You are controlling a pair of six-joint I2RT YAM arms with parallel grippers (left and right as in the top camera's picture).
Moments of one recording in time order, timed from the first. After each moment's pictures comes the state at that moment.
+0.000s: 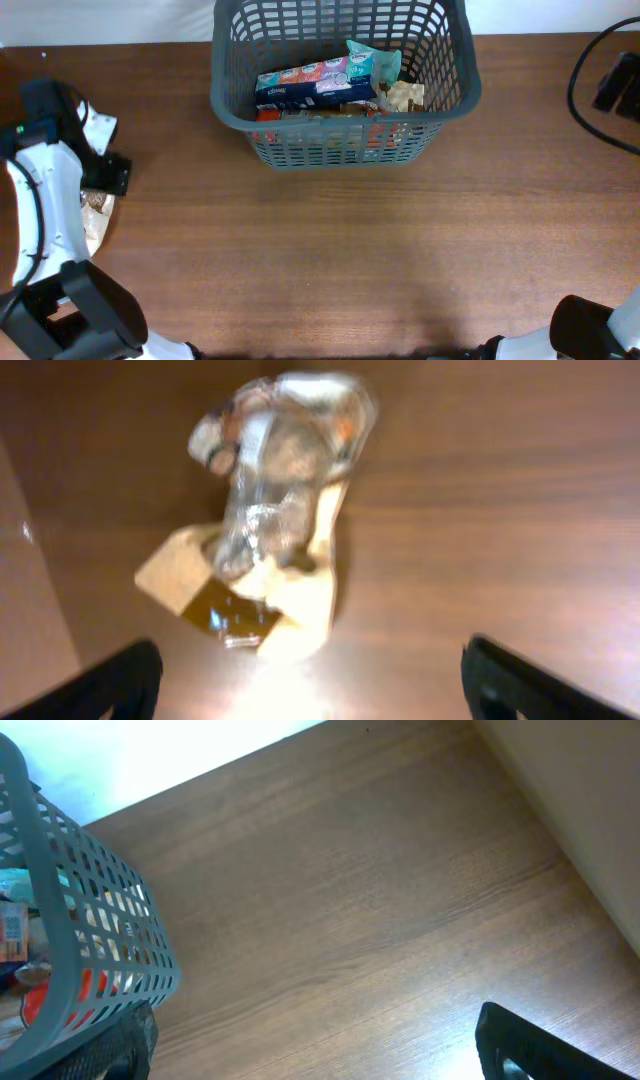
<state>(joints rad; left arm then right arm) 0.40 1.74 1.52 -1.05 -0.21 0.53 -0.37 1.67 2.37 -1.57 0.00 0.08</state>
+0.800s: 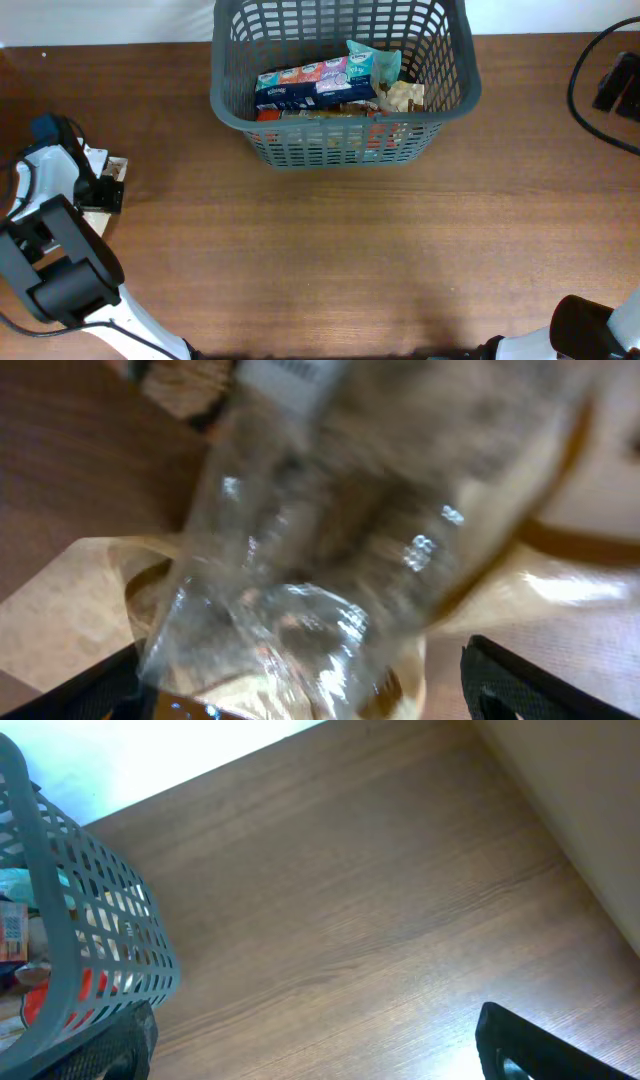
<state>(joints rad) 0.51 2.06 1.48 -0.83 -0.28 0.52 -0.37 1.67 2.37 -1.57 0.00 0.08</state>
